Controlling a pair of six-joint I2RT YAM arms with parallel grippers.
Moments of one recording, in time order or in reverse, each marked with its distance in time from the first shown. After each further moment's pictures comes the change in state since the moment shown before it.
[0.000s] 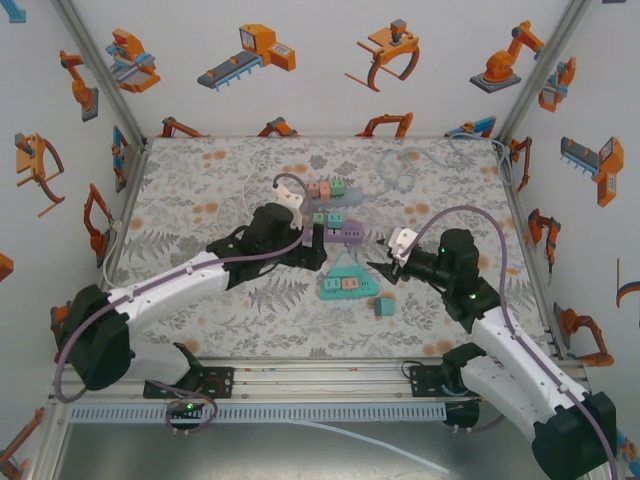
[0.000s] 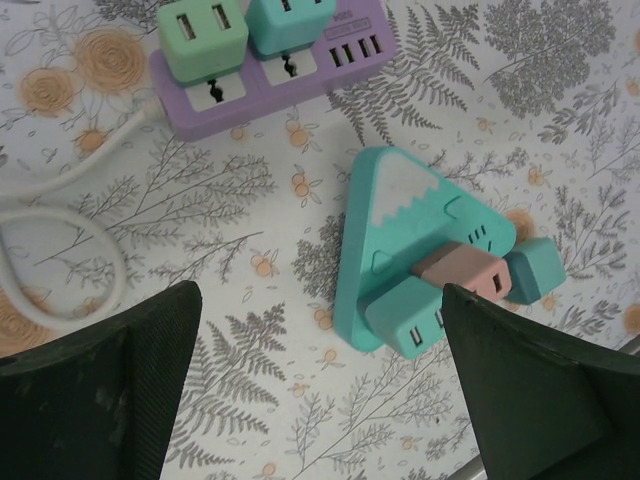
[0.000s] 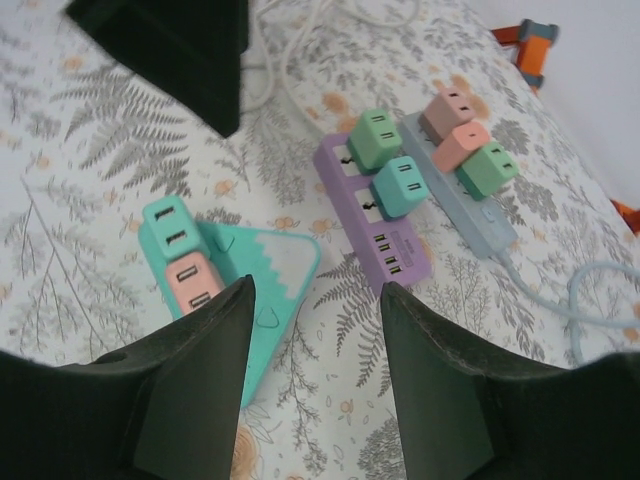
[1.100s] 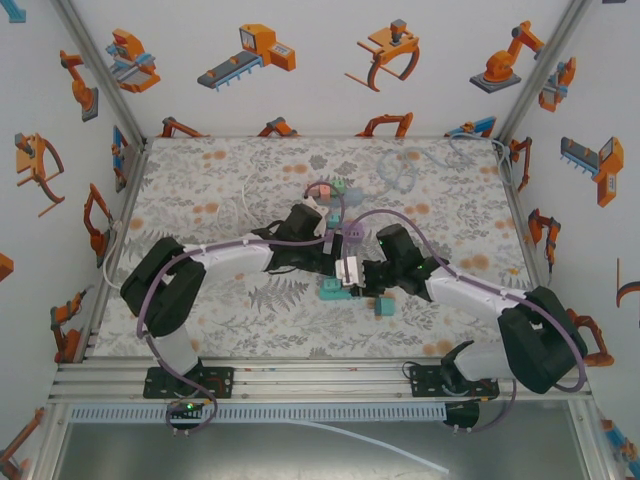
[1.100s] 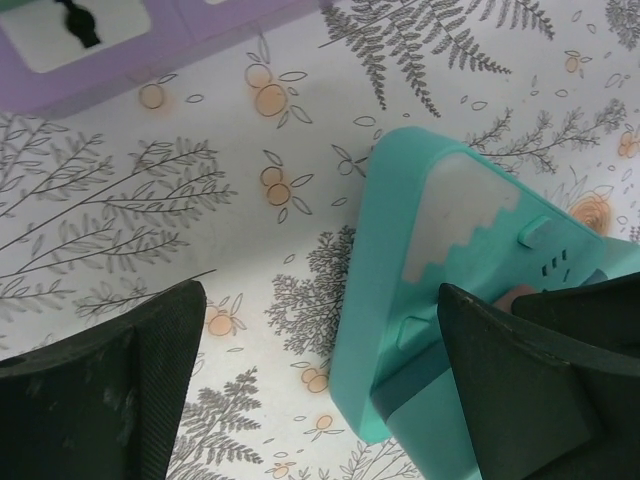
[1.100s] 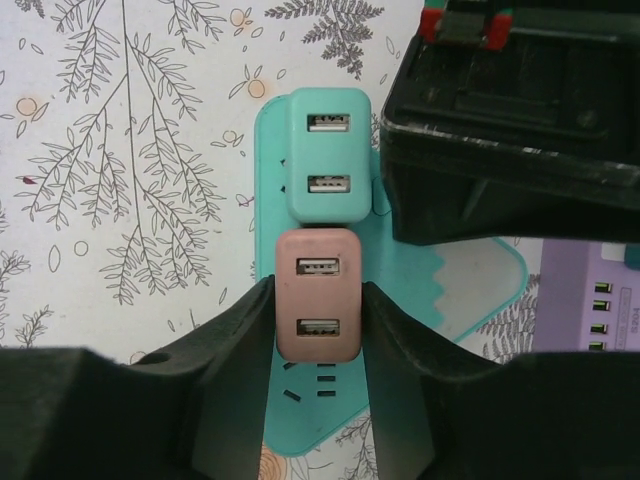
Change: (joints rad) left arm 0.018 0.385 0.109 0.040 0.166 -0.021; right arm 0.196 0.520 0.113 -0.146 0.036 -0.408
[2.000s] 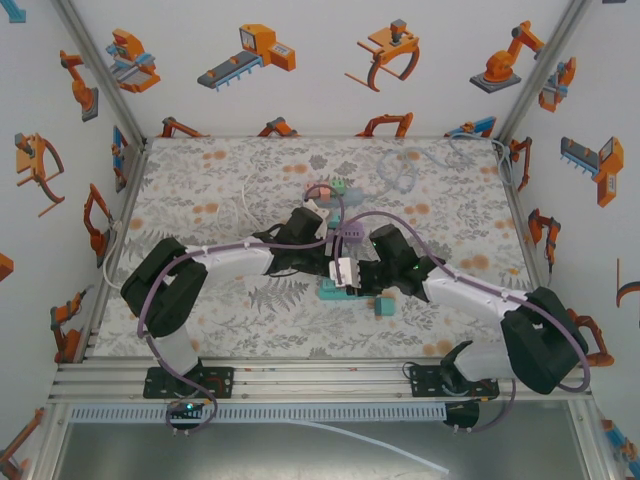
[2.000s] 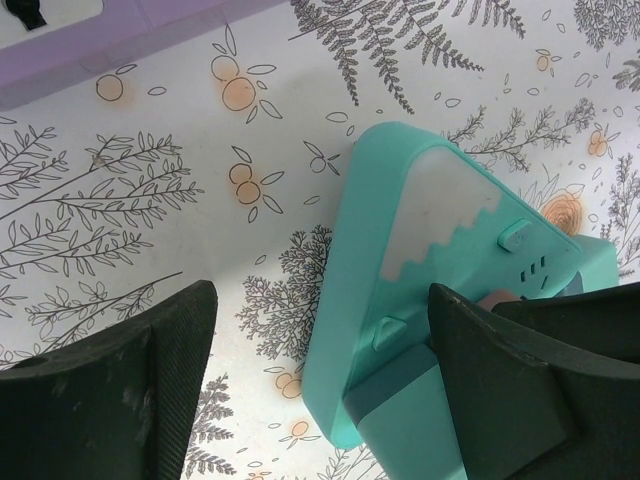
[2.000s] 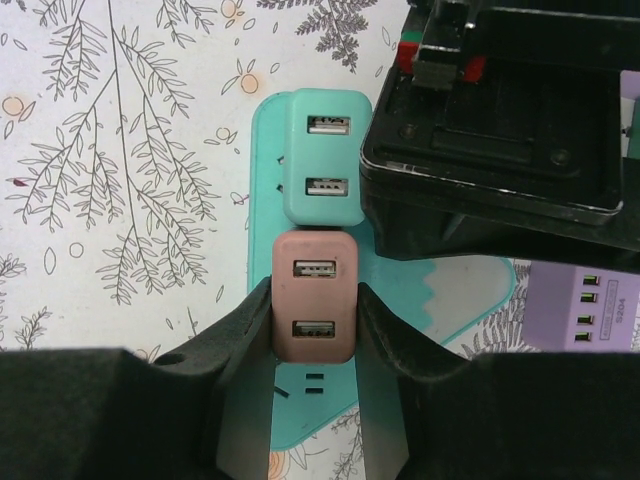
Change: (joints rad) left arm -0.011 0.000 -0.037 0.048 0.011 -0.045; right arm 0.061 -0.015 0.034 -0.050 0.101 0.026
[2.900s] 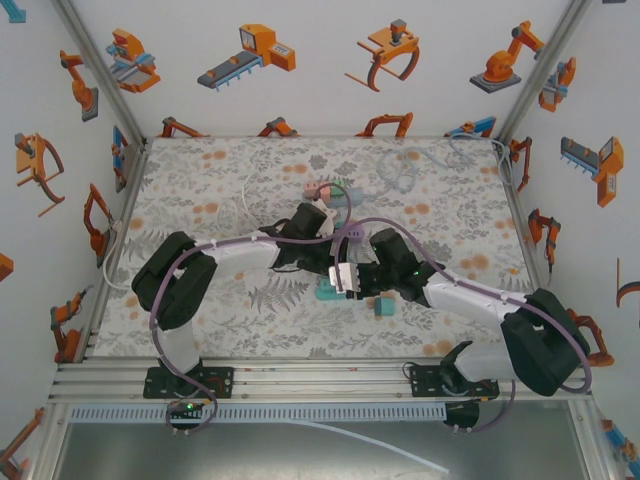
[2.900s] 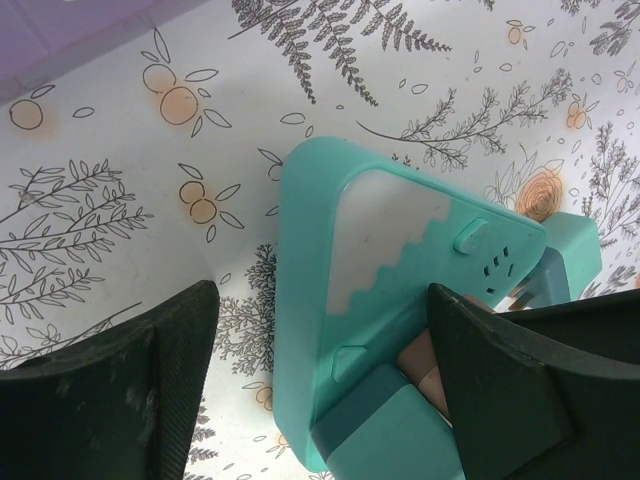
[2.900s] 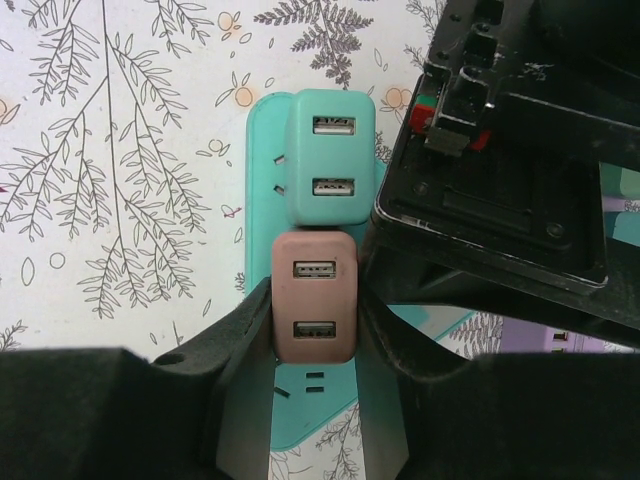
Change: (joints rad) left arm 0.009 0.072 0.076 -0.053 0.115 0.051; right arm 0.018 -0.005 -0.049 0.101 0.003 -0.028
